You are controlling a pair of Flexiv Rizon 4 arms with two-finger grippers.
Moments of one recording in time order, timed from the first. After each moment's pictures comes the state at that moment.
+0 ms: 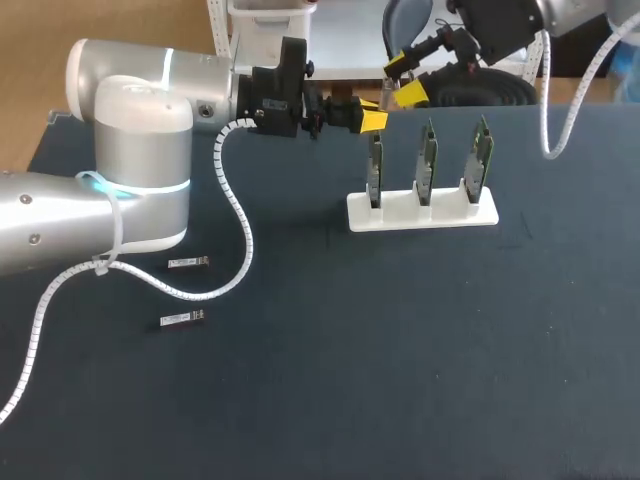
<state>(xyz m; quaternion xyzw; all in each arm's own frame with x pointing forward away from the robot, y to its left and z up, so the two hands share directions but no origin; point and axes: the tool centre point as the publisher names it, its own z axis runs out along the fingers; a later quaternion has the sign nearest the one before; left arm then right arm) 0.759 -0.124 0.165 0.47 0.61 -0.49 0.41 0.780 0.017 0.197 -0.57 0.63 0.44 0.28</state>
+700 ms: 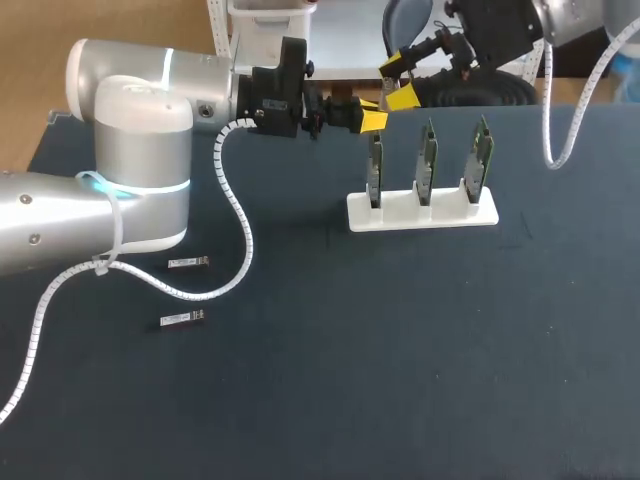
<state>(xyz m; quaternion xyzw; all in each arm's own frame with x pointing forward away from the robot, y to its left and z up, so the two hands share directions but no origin) 0.759 -0.124 0.165 0.47 0.61 -0.49 0.41 0.765 0.026 0.204 -0.56 0.63 0.43 0.31</state>
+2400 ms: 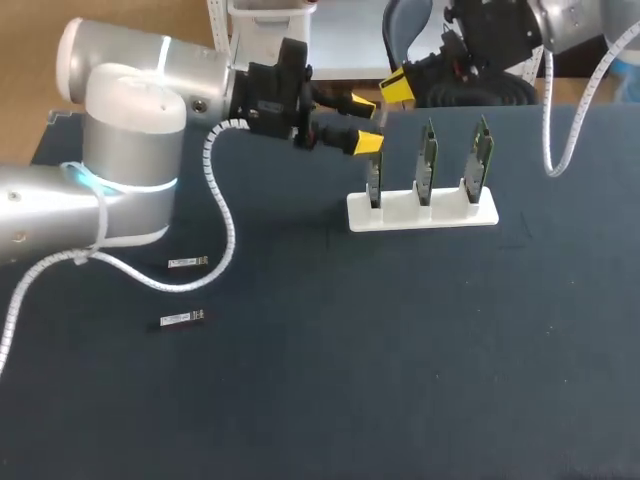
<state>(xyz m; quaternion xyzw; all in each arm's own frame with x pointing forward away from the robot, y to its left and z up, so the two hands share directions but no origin) 0.750 -0.109 0.154 0.53 0.61 -0.44 0.39 0.762 0.028 0.199 -0.55 0.64 0.44 0.30</state>
